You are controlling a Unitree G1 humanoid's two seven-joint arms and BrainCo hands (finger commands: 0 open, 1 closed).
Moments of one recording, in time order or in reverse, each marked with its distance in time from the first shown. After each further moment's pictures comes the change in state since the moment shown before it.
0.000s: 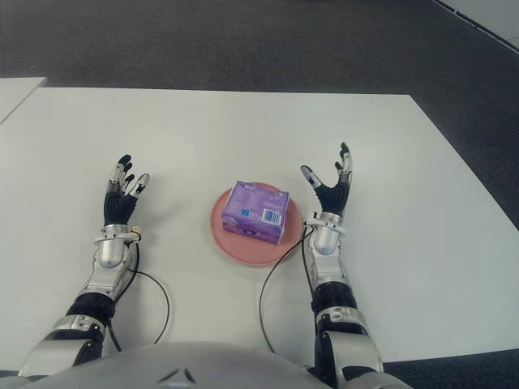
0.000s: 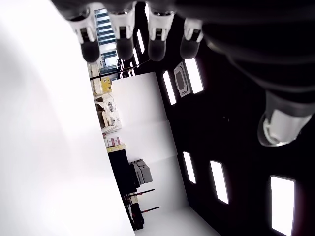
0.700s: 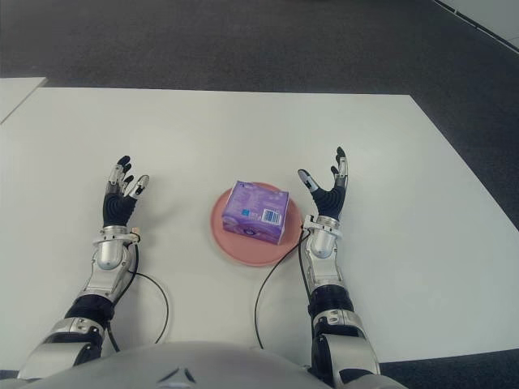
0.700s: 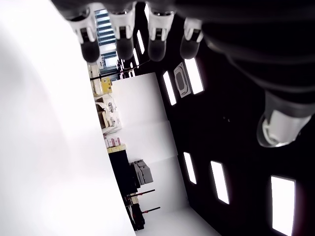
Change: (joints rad) left arm 0.015 0.001 0.001 -0.021 -0.001 0.010 -0.001; right arm 0.004 0.007 -0.001 0.000 -0.004 -0.005 -0.001
